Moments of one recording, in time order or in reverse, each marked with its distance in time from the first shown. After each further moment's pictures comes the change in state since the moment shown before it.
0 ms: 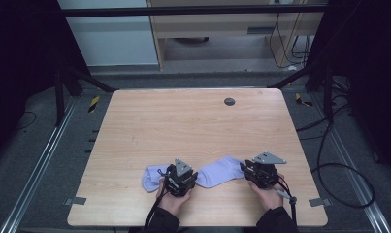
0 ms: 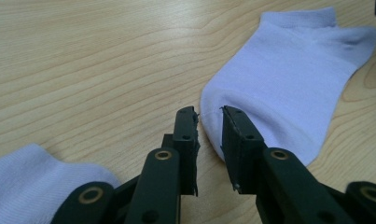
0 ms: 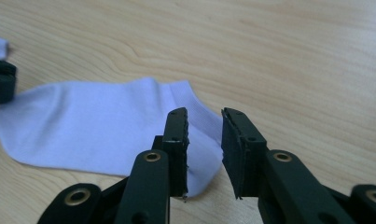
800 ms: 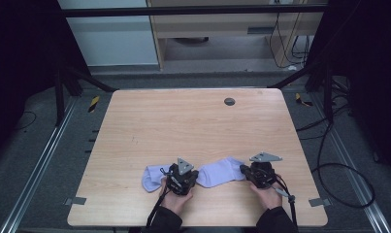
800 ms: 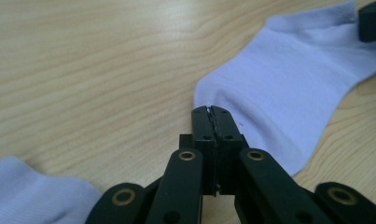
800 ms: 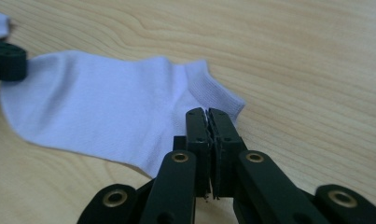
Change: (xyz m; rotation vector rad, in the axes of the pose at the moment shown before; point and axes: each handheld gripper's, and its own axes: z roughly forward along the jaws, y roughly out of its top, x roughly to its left) left arm -0.003 0.007 0.004 -0.009 -0.020 -0.003; right arm 0.001 -0.002 0.004 0.085 0.060 0.026
